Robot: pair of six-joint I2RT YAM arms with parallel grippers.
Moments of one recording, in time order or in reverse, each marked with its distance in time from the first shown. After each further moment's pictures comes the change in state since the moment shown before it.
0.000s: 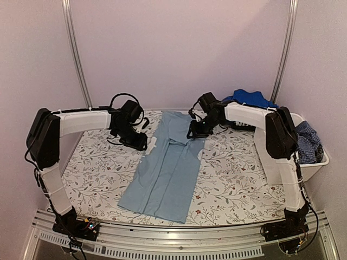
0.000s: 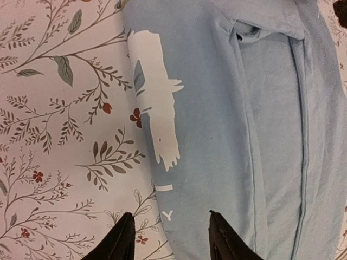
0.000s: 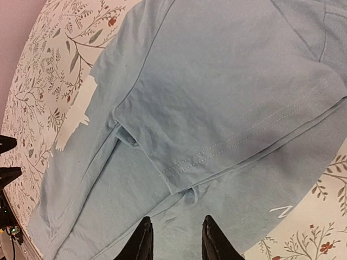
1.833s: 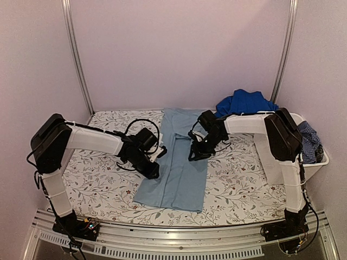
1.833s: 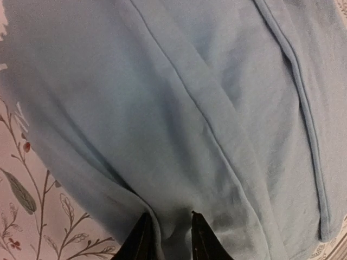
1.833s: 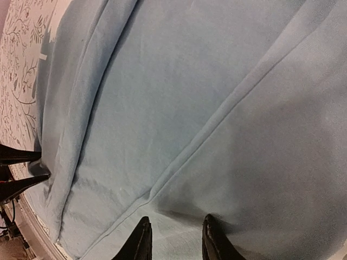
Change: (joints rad) left arm -0.208 0.005 -0.274 0.224 0.109 0.012; right arm 0.059 -0.065 -0.318 0.025 -0.099 0.006
